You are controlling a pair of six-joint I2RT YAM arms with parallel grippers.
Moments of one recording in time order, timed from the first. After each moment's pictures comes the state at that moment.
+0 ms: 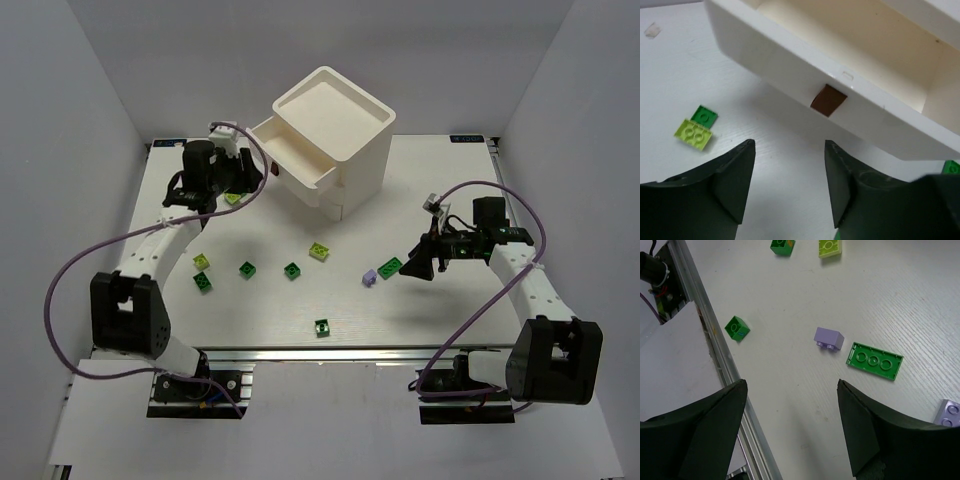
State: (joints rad) left arm -0.16 1.55 1.22 -0.07 0.28 -0.10; right arm -0.01 1.24 0.87 -0.72 -1.06 -0.56
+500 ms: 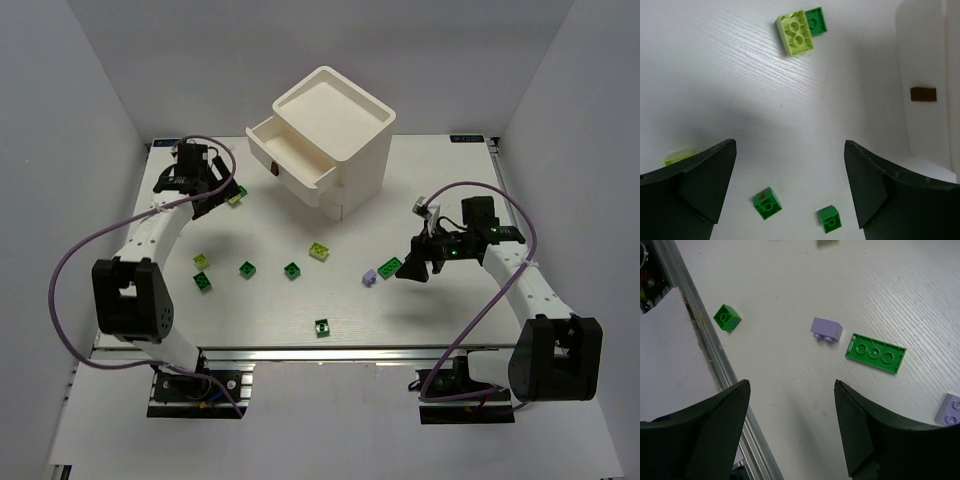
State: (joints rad) left arm -0.09 1.55 1.30 -0.51 -0.10 -0.51; right arm 0.07 1.25 0.87 -0.73 -0.97 -0.56
